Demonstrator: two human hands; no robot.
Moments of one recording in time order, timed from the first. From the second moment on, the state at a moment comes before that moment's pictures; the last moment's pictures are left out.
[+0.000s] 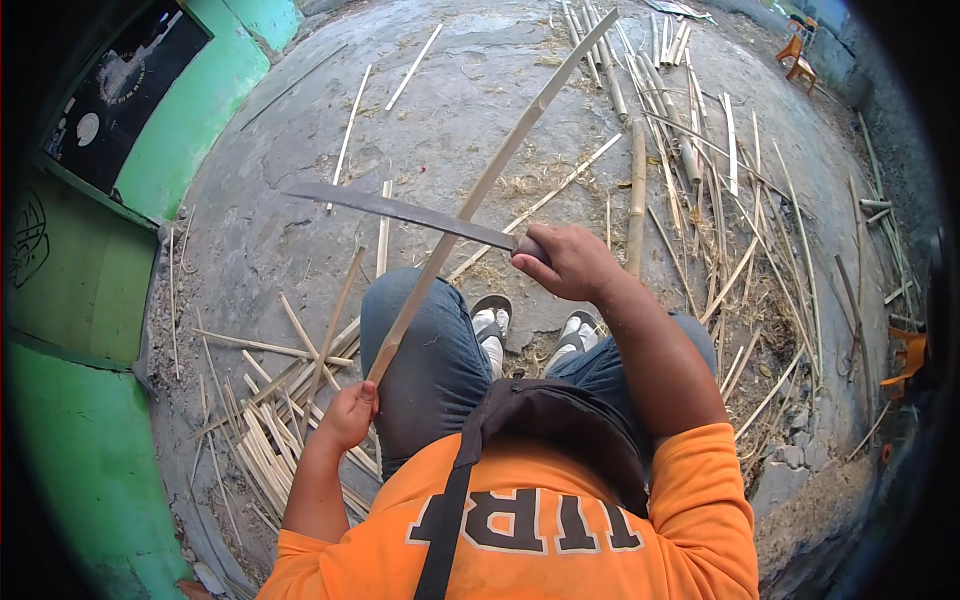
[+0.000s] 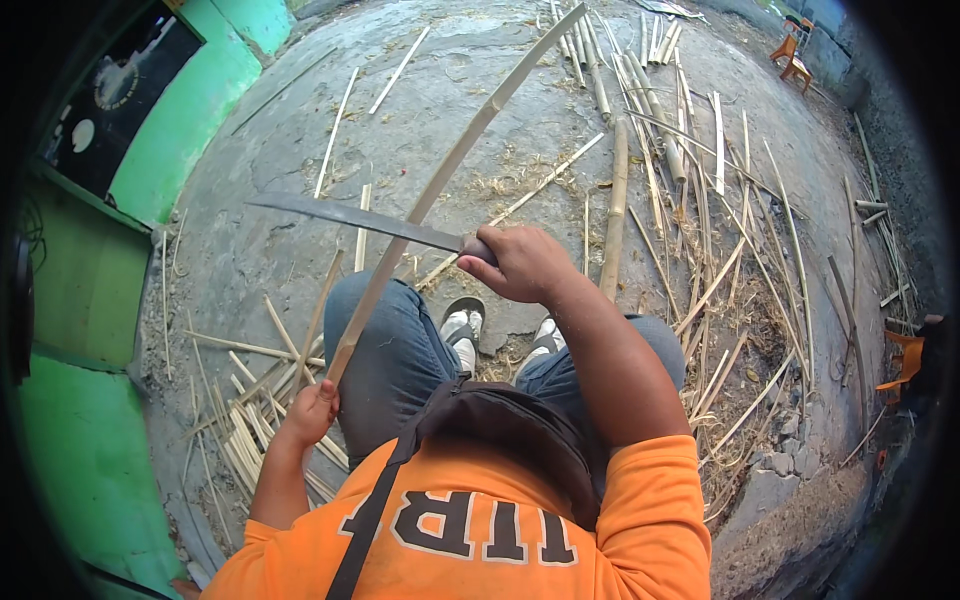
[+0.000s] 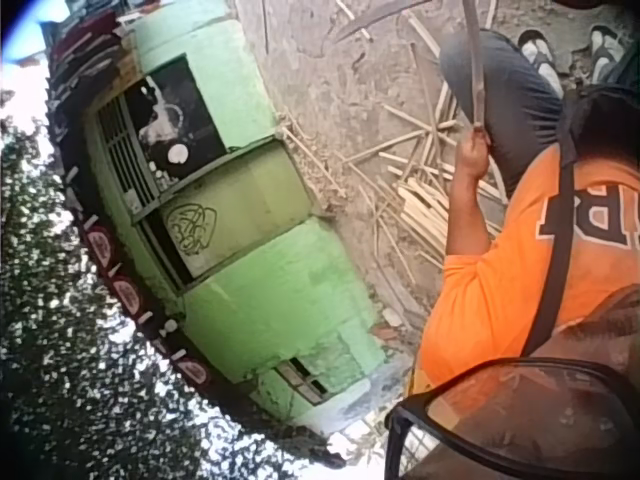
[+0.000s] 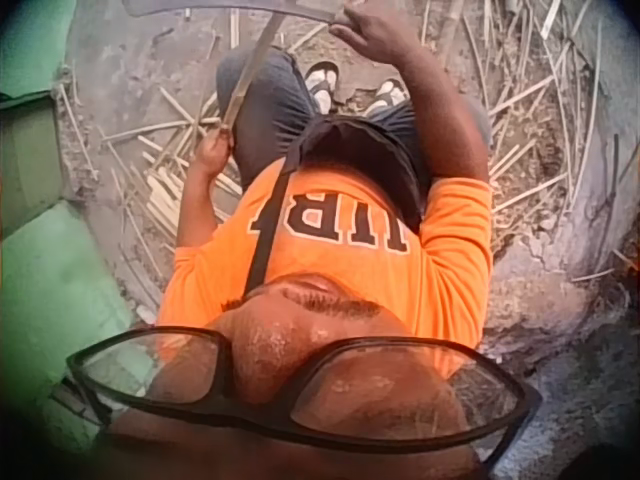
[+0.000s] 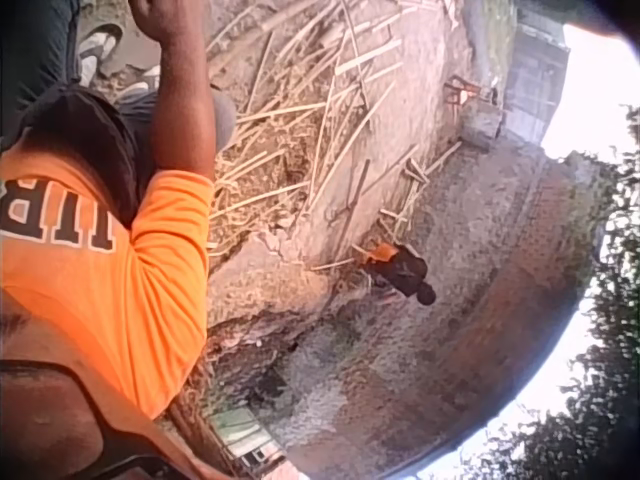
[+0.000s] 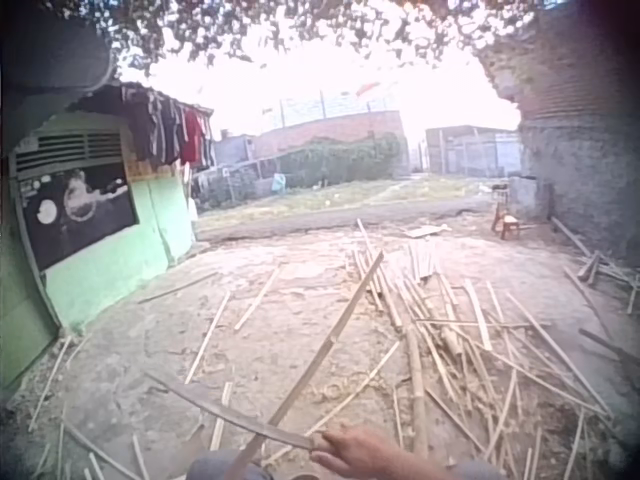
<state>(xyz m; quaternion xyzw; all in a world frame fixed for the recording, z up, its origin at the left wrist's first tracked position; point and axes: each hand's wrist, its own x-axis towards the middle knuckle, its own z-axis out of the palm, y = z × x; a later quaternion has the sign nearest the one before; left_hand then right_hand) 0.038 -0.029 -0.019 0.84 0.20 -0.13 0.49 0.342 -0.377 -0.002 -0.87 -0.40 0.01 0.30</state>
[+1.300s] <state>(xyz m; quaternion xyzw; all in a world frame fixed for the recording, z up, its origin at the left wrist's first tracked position) 0.036 -0.030 -0.014 0.84 0.22 -0.15 0.48 0.352 -0.367 -0.005 -0.88 -0.40 0.01 0.27</state>
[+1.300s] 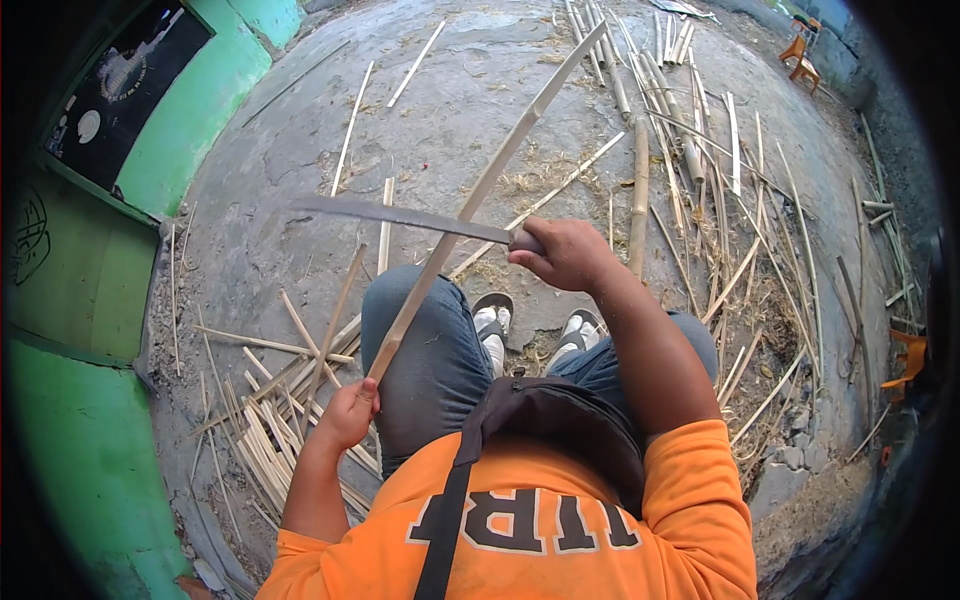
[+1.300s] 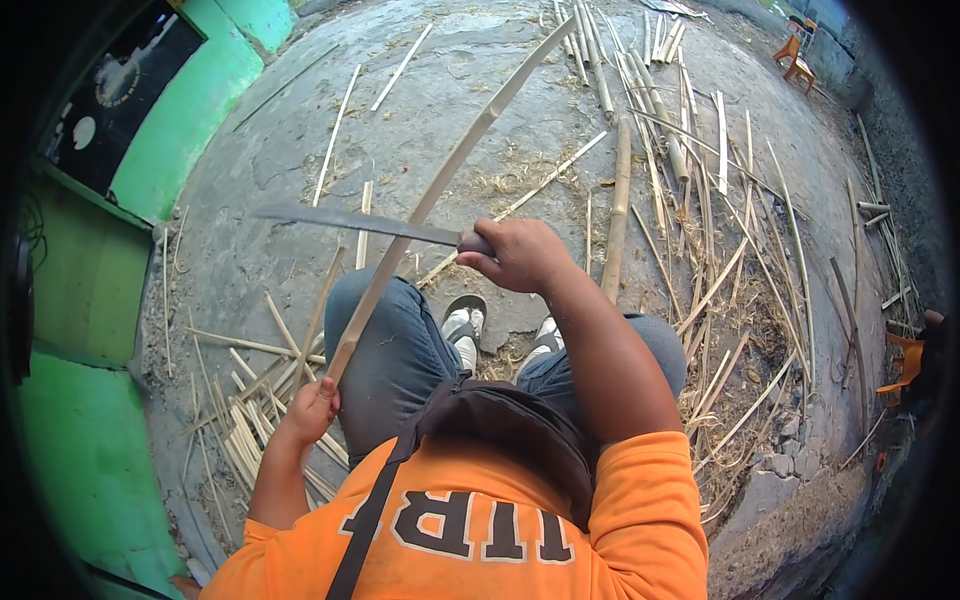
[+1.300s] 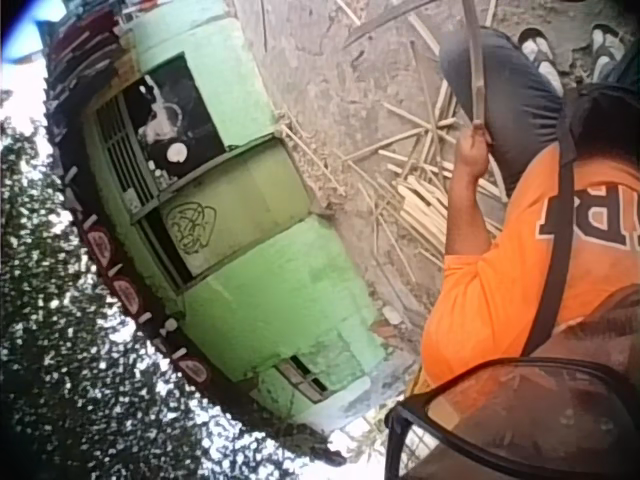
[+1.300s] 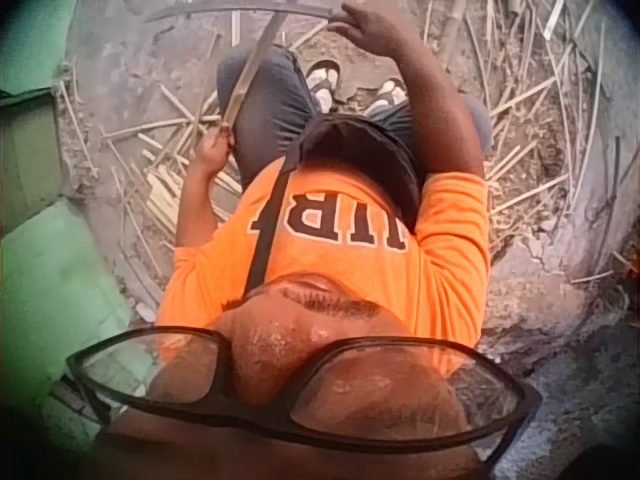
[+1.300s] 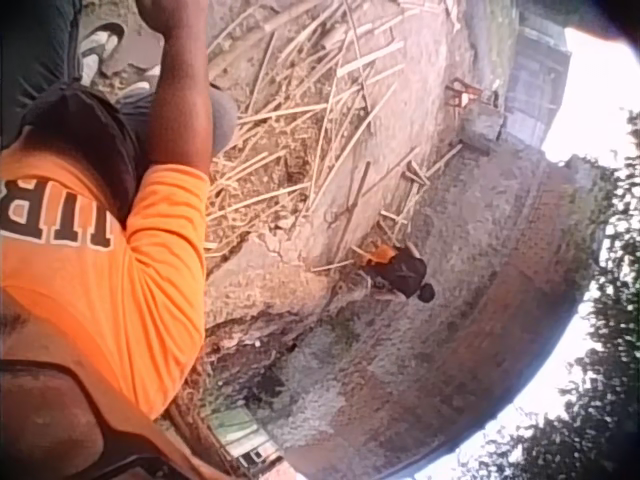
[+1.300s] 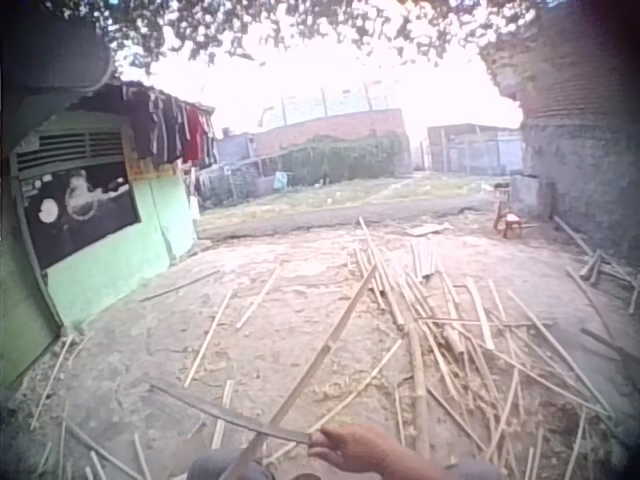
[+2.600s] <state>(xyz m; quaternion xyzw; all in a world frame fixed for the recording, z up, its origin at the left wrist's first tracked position) 0.041 -0.043 -0.004 0.87 0.19 -0.11 0.44 0.346 -0.372 -0.013 -0.86 -0.37 0.01 0.34</state>
